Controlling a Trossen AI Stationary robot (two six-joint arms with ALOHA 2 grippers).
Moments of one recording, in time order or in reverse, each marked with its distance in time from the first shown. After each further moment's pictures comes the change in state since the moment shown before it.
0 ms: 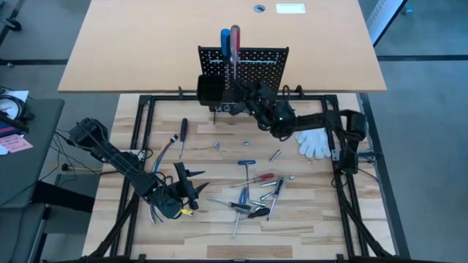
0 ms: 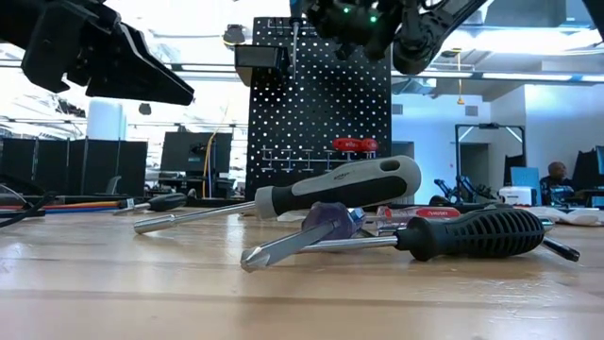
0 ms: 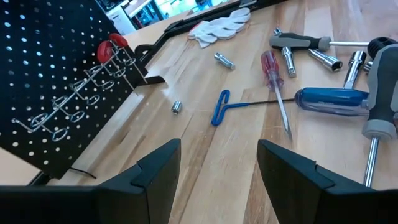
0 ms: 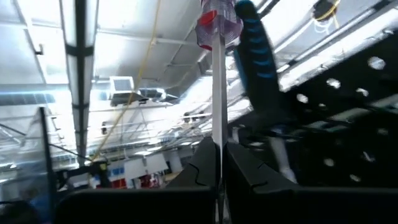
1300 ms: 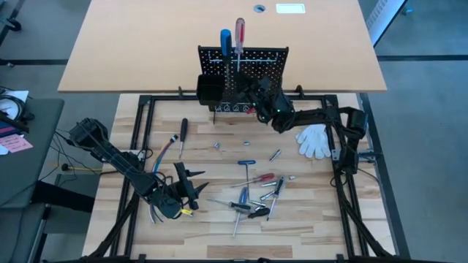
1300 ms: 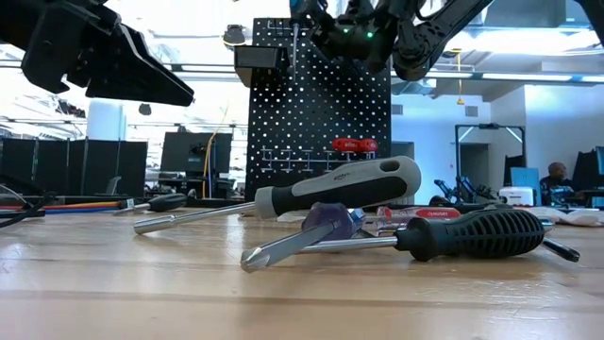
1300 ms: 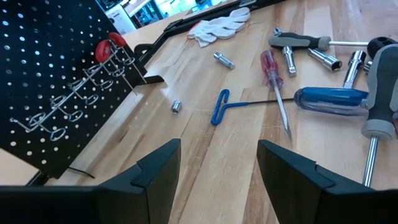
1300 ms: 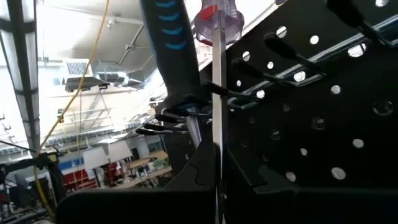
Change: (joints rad) left arm 0.000 0.000 -0.001 -0.001 0.004 -0.005; right arm -0.074 -0.001 0.001 -0.113 0.068 0.039
